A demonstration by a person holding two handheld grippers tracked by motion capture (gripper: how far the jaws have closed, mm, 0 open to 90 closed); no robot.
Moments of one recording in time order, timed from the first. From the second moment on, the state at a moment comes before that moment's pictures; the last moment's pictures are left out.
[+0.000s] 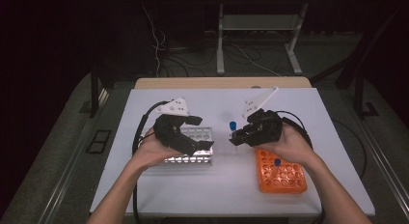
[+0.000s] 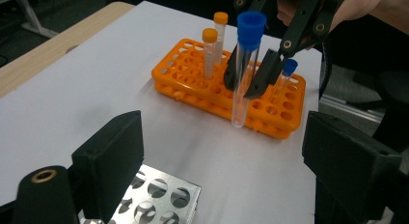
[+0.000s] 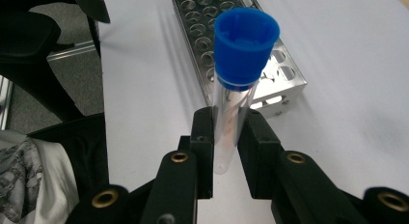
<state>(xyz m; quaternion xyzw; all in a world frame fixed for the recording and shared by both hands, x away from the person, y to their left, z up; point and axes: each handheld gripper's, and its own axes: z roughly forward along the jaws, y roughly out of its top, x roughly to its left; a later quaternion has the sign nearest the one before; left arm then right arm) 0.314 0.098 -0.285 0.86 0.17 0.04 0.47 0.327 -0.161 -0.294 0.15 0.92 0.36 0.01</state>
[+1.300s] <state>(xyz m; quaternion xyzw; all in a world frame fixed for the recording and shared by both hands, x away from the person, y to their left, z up) 0.346 0.066 -0.271 0.92 0.10 -0.01 0.38 0.338 -0.117 -0.313 0.13 0.92 0.38 0.00</state>
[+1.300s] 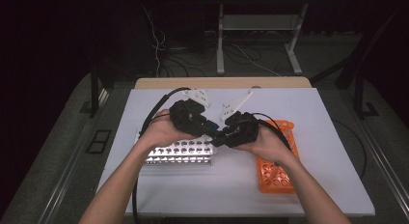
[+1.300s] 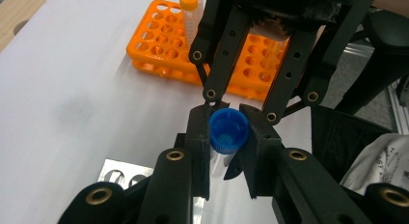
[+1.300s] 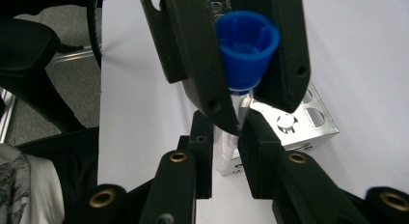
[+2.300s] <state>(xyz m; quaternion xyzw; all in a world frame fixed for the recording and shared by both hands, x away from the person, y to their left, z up) 0.392 0.078 -0.251 0.92 0.15 0.03 0.36 0.319 -0.199 -0.287 0.22 0.88 0.42 0.03</state>
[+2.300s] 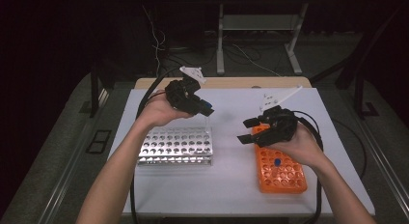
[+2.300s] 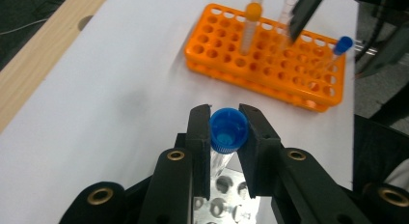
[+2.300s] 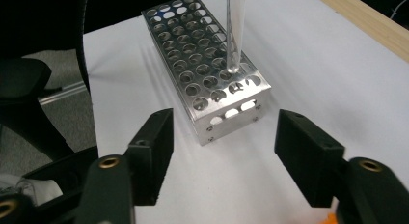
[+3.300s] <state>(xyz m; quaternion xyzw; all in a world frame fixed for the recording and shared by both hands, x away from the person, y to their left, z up) 0.420 0.077 -0.290 0.92 0.19 0.02 0.34 0.263 -0.274 -0.302 0.28 0.85 0.44 0.04</state>
